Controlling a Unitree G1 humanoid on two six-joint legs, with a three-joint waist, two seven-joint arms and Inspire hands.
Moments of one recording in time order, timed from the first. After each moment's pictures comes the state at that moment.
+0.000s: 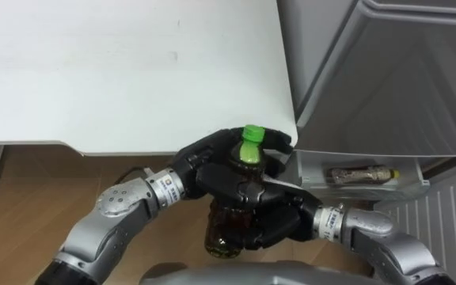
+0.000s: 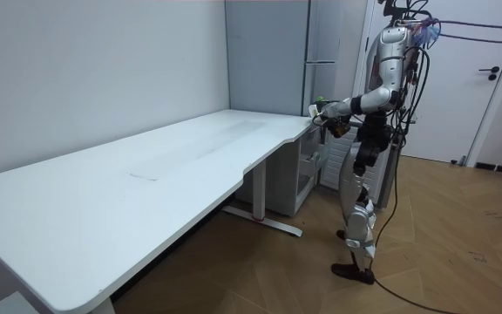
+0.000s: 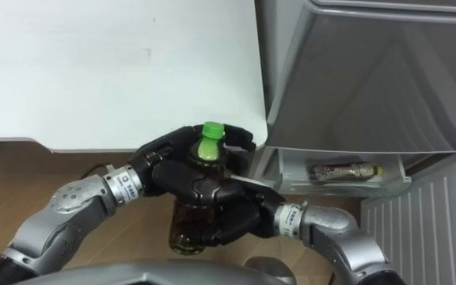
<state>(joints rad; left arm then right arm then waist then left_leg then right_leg) 0.12 0.39 -0.43 0.01 -0.51 0.10 -0.54 0.17 -0.43 0.44 0.25 0.46 0.15 0.77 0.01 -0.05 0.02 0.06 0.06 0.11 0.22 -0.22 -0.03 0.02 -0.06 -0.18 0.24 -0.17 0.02</state>
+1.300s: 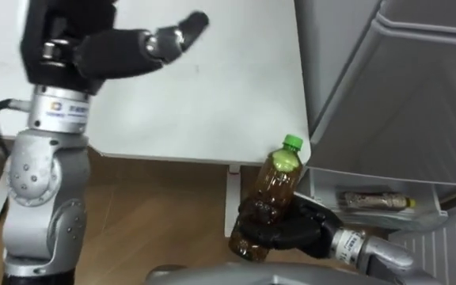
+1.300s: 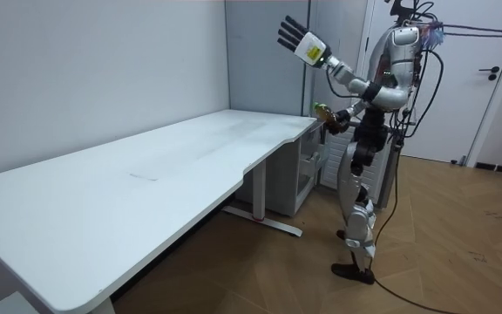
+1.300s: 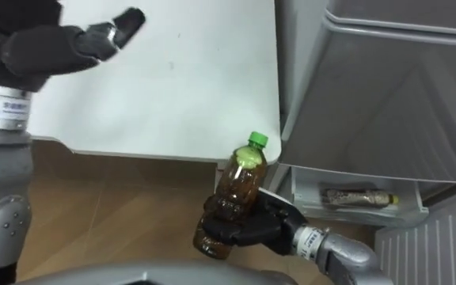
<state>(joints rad) 0.20 0.24 0.12 -0.54 -0.31 -0.23 0.08 0.38 -0.34 0.16 0.31 0.38 0.04 0.79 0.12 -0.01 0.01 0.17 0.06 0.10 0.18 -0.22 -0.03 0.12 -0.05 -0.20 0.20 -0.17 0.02</state>
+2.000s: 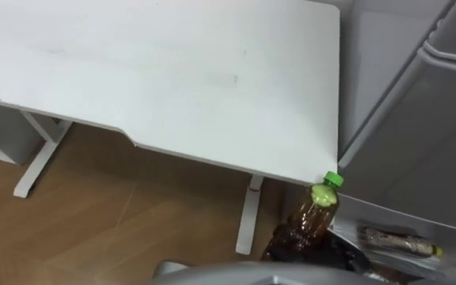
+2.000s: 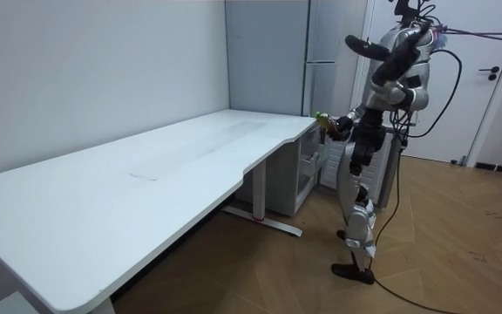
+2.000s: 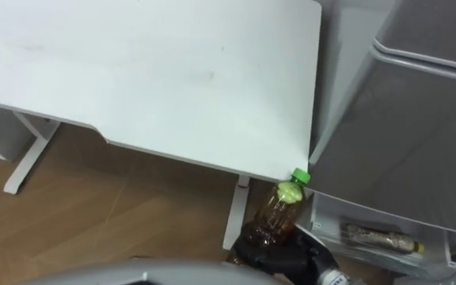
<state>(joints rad) 0.36 0.24 0.65 -0.32 -0.56 -0.32 0.77 0.54 -0.33 0.09 0.35 0.35 0.09 0.60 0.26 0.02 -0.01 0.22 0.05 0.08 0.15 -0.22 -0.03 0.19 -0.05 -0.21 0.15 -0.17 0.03</state>
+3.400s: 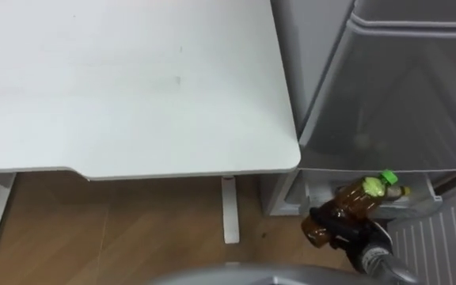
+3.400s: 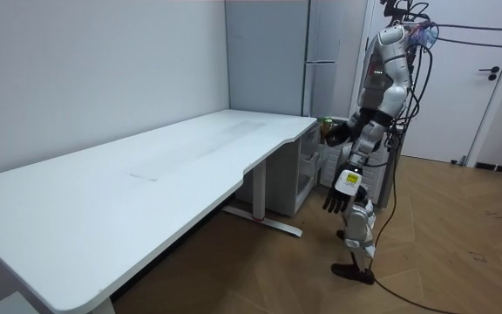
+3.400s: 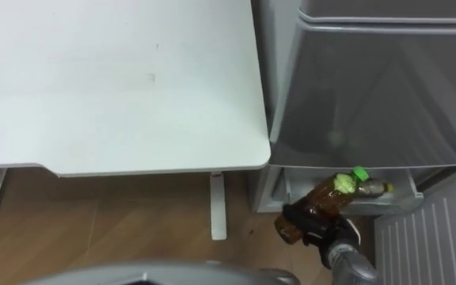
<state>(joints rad) 0.43 0.22 -0.08 0.82 -0.54 0.06 0.23 0.29 -0.26 0.05 0.58 0.56 0.15 -0.07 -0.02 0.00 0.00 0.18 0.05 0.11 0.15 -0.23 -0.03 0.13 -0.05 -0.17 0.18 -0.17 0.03</state>
